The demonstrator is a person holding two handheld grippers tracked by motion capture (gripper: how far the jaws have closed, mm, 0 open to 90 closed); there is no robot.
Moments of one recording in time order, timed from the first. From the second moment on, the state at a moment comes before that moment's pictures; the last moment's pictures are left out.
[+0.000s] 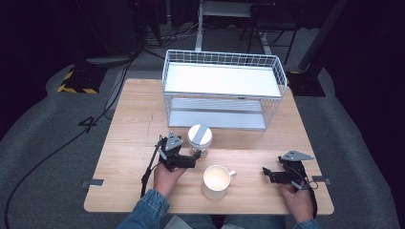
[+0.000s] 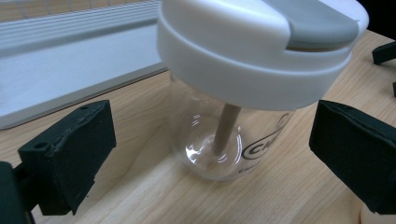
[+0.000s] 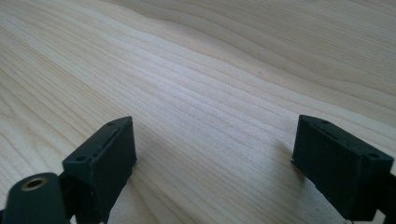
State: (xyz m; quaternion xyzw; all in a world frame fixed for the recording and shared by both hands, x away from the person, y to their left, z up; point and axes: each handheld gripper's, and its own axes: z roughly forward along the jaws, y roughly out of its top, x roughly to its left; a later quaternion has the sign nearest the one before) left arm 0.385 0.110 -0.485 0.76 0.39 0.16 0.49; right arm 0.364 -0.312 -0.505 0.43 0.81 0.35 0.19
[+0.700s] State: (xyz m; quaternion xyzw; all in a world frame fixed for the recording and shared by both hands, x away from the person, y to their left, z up) left arm 0.400 0.085 -0.497 0.74 0.39 0.17 0.52; right arm 0.364 -0.311 -0.505 0.43 0.81 0.35 0.19
